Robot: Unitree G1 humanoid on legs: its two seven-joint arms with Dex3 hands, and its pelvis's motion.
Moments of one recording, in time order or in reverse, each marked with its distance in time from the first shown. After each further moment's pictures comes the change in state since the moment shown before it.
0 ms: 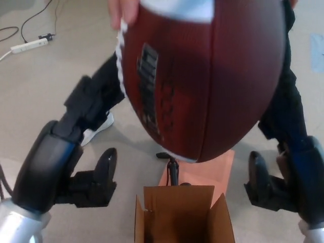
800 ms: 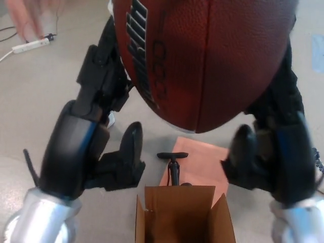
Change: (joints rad) left_arm -0.093 -0.098 -0.135 -0.009 0.039 0.154 0.156; right_arm -0.134 0.138 0.110 0.051 0.033 0.123 -0.075
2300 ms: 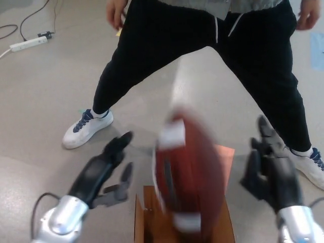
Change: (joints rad) left_arm -0.211 0.039 -0.016 1.115 0.089 -0.112 -0.086; right_arm -0.108 -0.036 -0.279 0.806 0.107 -0.056 0.008
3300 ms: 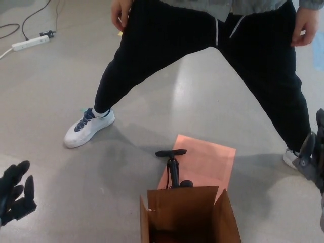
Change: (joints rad) left_arm -0.180 0.167 0.225 0.701 0.005 -0.190 -0.024; right_arm -0.256 -0.127 -0.182 0.522 0.010 -0.137 0.013
